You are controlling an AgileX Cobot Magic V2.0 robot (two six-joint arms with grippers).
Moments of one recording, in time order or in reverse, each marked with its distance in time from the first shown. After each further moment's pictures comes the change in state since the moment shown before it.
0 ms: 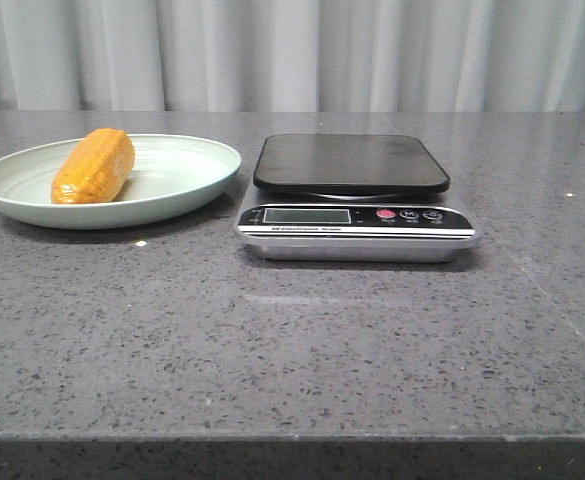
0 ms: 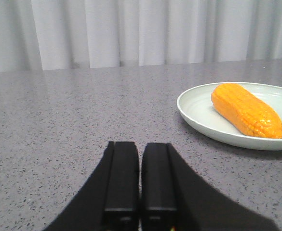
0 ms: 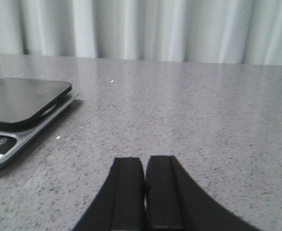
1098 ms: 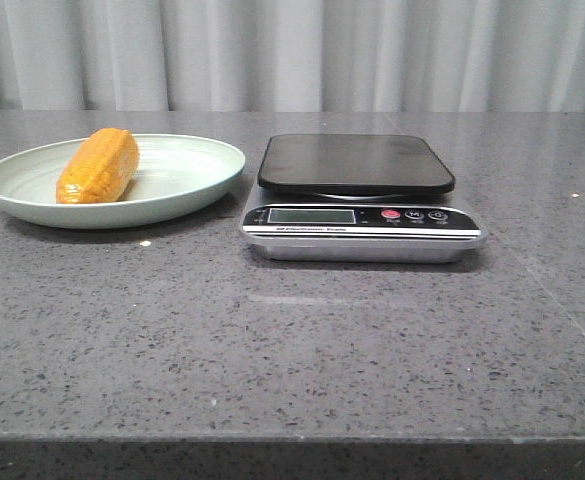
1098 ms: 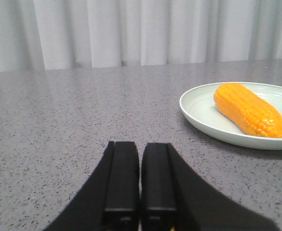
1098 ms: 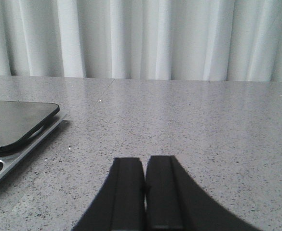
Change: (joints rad) left arm 0.000 0.000 0.000 0.000 0.000 0.000; right arm -0.032 0.000 0.000 0.007 -0.054 -0.008
